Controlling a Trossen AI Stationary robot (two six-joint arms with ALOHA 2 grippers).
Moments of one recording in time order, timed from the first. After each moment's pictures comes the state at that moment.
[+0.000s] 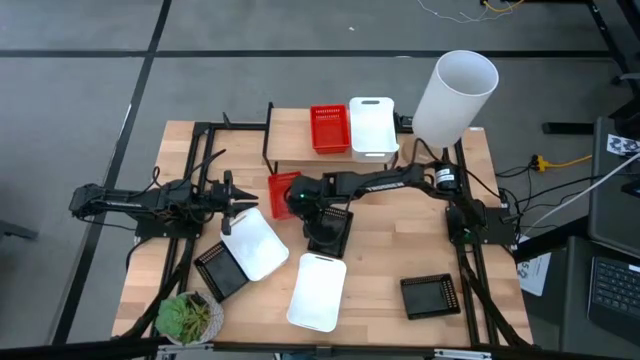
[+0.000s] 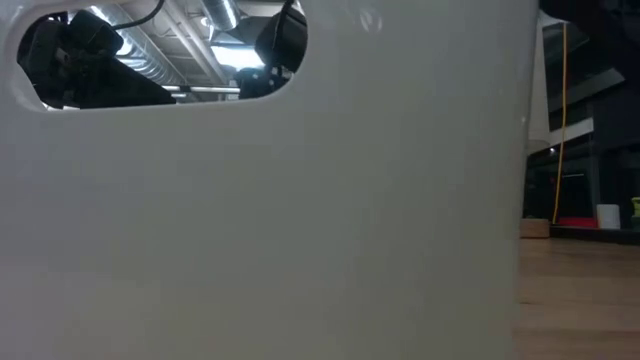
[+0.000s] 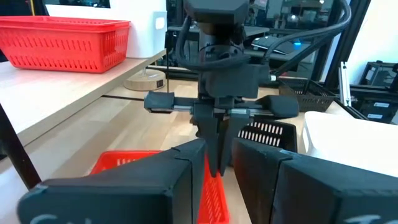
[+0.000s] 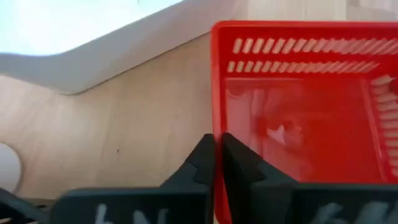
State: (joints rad) left arm 0.00 0.13 0.01 0.14 -0.15 -0.07; right arm -0.04 2.18 1.66 -0.42 -0.12 -0.20
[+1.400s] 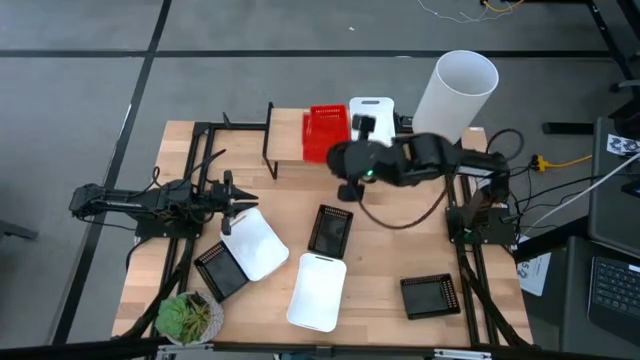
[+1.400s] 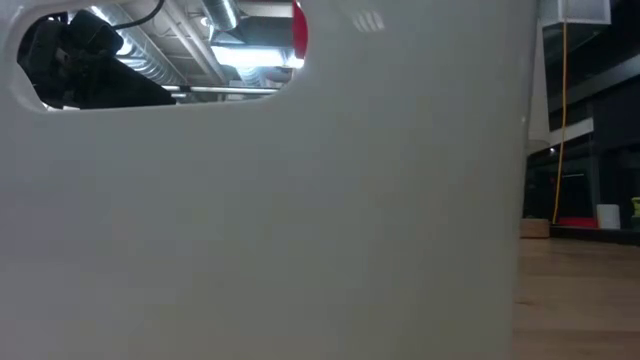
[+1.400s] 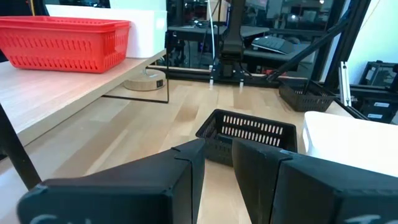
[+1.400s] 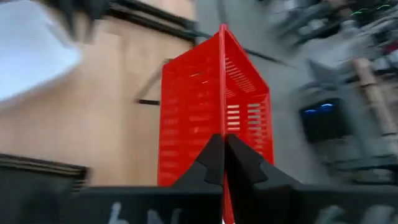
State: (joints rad) left arm 0.00 0.13 0.01 0.14 -0.15 -0.07; right arm 0.12 1.84 2.31 -1.22 0.66 -0.25
